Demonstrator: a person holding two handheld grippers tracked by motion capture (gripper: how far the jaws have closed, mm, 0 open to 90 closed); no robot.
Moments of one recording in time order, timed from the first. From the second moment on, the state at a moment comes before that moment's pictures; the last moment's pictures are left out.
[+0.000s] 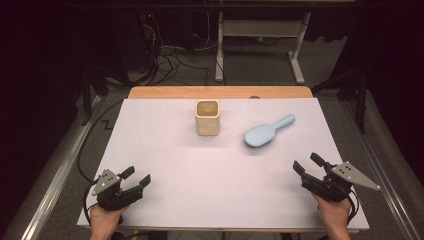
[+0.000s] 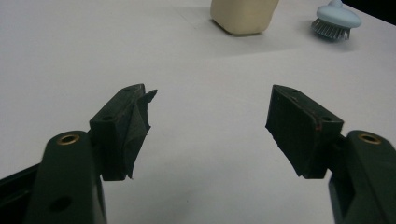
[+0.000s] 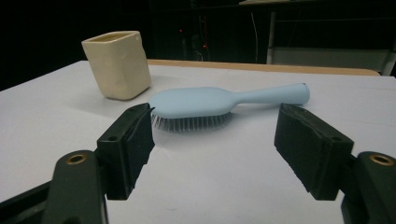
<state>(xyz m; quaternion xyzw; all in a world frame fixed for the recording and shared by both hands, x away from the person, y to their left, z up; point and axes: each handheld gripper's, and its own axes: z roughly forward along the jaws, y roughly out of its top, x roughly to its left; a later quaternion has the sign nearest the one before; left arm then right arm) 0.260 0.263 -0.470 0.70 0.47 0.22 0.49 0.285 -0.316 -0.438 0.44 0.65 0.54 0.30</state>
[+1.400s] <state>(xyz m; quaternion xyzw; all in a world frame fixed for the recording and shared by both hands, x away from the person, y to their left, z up) 0.265 0.258 -0.471 0.71 0.46 0.22 0.49 0.340 -0.301 -0.428 0.45 0.66 0.54 0.28</state>
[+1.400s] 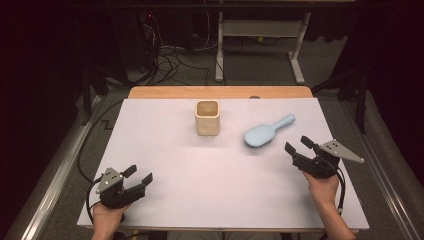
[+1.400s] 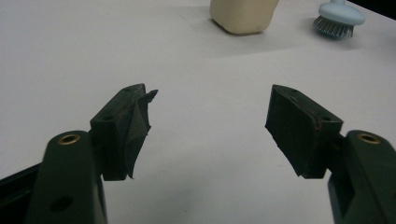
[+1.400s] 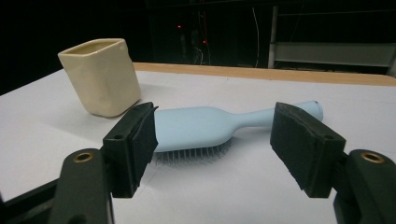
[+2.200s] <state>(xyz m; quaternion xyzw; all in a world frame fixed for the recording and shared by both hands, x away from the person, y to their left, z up) 0.266 0.259 -0.471 0.70 0.47 0.22 0.49 0.378 -0.295 -0.416 0.47 0.67 0.51 0.26</state>
